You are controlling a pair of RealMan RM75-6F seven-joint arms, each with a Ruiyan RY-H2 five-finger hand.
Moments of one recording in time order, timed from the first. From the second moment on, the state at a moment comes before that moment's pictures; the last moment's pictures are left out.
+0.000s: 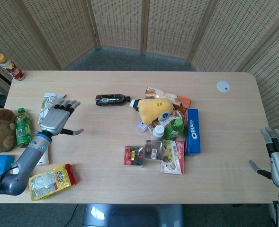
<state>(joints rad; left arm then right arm) -0.69 -1.30 -0.22 -1.46 1.05 0.79 0.31 0.08 -1.09 0.10 -1.59 -1.49 1.56 -0.02</state>
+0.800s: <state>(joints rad) -0.97 -1.75 -0.25 -0.79 0.99 0.56 0.21 0.02 -1.06 0.11 -1.62 -1.43 1.59 -0.05</state>
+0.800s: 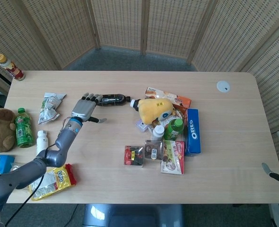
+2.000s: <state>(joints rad) -0.87 -1.55 -0.12 -1.20 1.23 0.64 0.04 0.02 -1.05 0.12 -1.67 -1.47 1.60 -0.09</state>
